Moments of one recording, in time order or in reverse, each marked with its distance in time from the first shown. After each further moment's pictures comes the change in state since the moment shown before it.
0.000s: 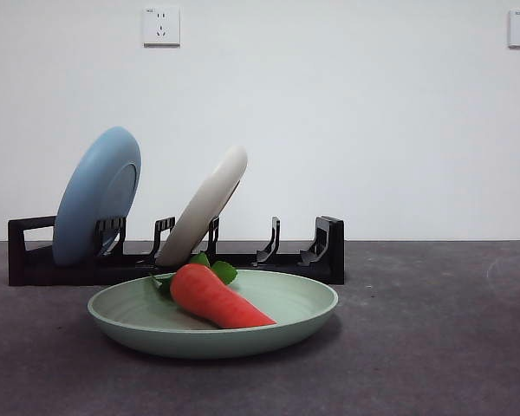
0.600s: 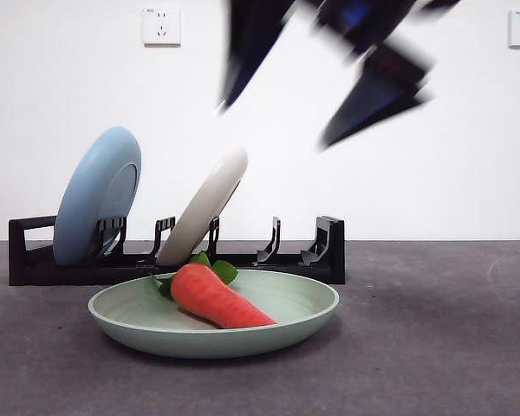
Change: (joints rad) left arm 0.000 0.000 0.000 0.188 -0.108 0.022; right arm -0.006 0.499 0.000 0.632 0.209 -0.067
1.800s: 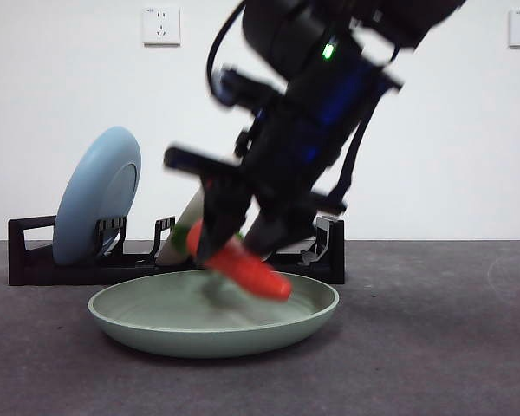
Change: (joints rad) left arm 0.000 0.000 0.000 0.085 0.016 0.000; right arm -0.026 0.499 -0.004 0.476 -0.021 0.000
